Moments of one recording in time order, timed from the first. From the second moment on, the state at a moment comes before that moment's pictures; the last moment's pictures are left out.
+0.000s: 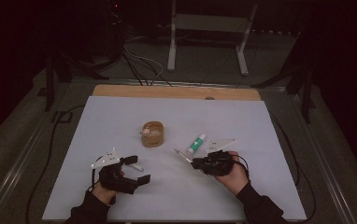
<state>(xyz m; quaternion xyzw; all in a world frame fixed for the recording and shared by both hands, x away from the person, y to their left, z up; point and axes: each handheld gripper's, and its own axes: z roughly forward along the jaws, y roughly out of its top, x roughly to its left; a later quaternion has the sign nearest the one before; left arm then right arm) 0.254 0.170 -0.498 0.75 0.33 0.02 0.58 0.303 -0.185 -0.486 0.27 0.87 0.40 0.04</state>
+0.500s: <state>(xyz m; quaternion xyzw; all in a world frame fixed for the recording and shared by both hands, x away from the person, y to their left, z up) 0.257 0.144 -0.485 0.72 0.35 0.01 0.60 0.295 -0.190 -0.474 0.29 0.84 0.45 0.07</state>
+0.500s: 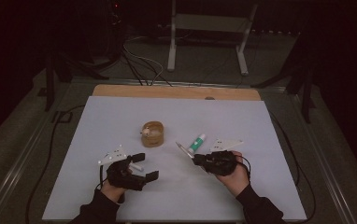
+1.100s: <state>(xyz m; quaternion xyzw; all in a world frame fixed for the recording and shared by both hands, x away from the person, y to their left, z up) 0.267 0.103 -0.469 0.70 0.39 0.01 0.60 0.291 -0.187 -0.467 0.29 0.83 0.47 0.10</state>
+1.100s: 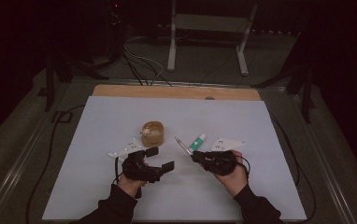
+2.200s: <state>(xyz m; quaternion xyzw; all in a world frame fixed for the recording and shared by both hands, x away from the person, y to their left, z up) 0.296 0.074 -0.489 0.59 0.49 -0.07 0.64 0.285 -0.177 -0.460 0.27 0.82 0.50 0.11</state>
